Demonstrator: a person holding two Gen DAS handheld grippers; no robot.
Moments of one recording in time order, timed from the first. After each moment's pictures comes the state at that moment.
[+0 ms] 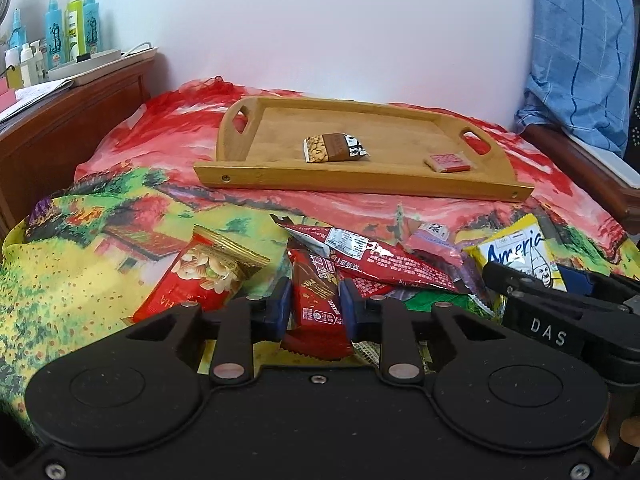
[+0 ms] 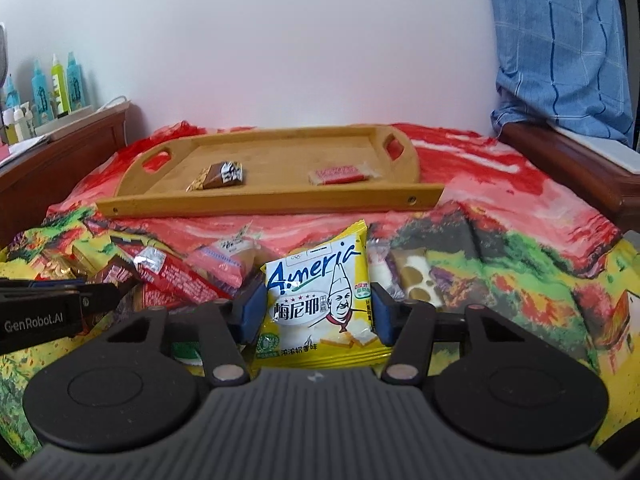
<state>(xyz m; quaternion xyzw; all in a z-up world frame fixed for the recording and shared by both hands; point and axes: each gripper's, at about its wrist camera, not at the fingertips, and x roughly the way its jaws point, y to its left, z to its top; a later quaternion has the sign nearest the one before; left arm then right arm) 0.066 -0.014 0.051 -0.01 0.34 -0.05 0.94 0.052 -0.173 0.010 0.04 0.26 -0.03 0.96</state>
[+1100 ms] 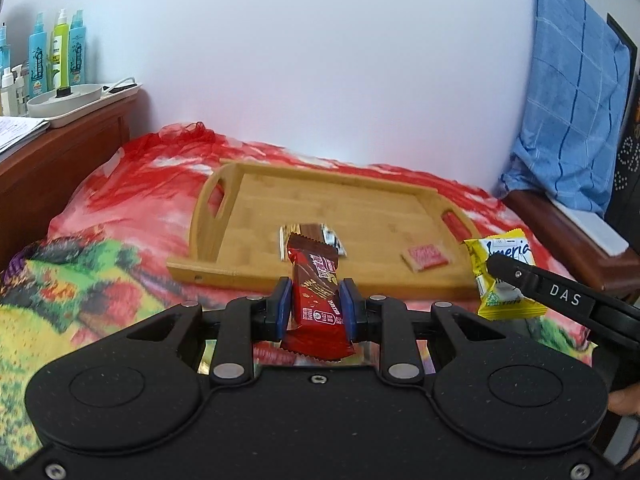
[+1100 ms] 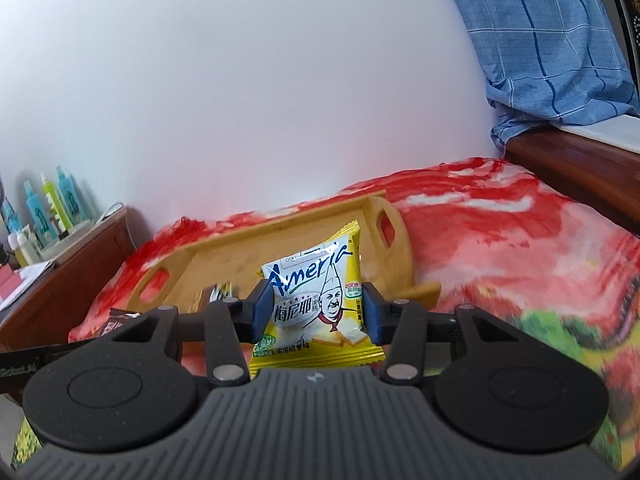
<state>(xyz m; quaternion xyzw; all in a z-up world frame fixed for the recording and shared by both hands) 0.125 -0.011 0.108 -0.06 0.30 -0.08 0.95 0.112 -0.237 0.054 0.16 0.20 -0.01 0.97</state>
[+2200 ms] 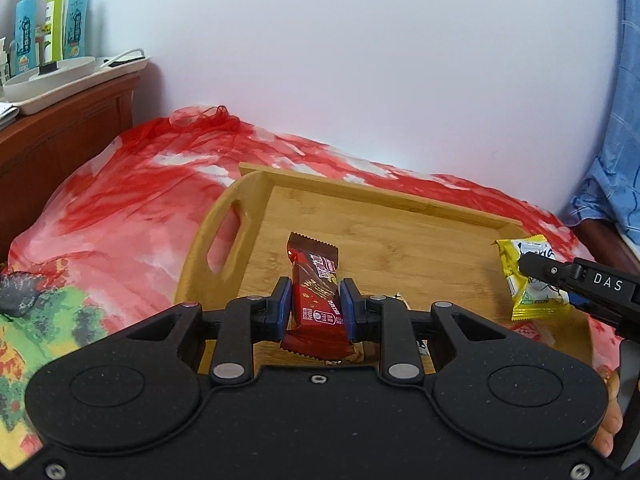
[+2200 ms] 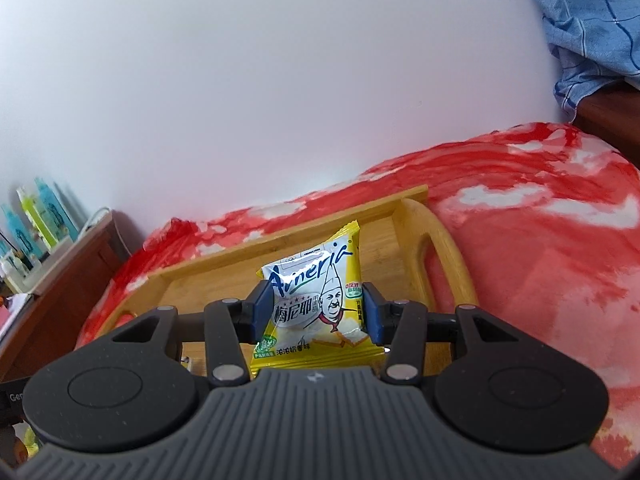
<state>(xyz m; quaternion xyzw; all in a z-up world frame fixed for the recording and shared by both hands) 0.282 0.000 0.060 -0.08 0.33 -0.02 0.94 0.272 -0.268 0.026 0.20 0.25 0.04 0.95</state>
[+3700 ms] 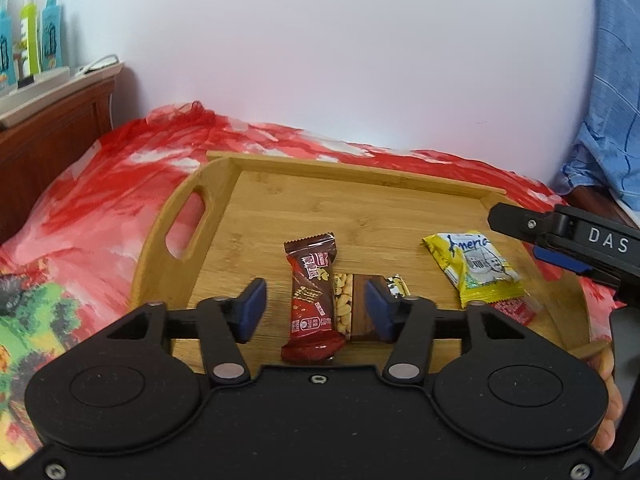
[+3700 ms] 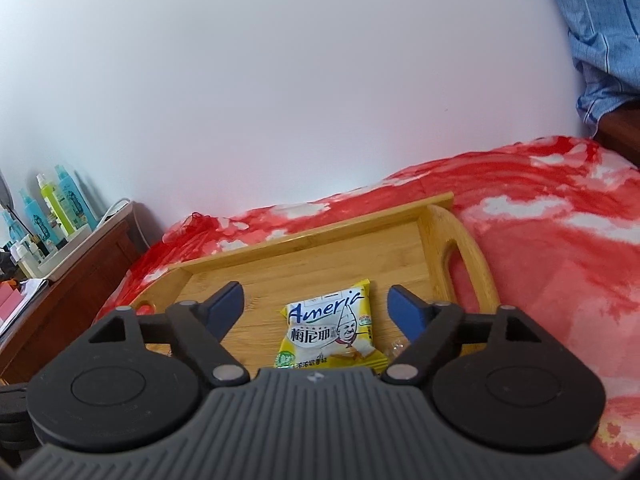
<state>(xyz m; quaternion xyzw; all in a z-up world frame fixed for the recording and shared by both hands) 0.270 -0.035 0.057 -0.04 0.33 -0.04 0.94 0.264 -0.258 0.035 0.17 0.23 0.08 0.95</state>
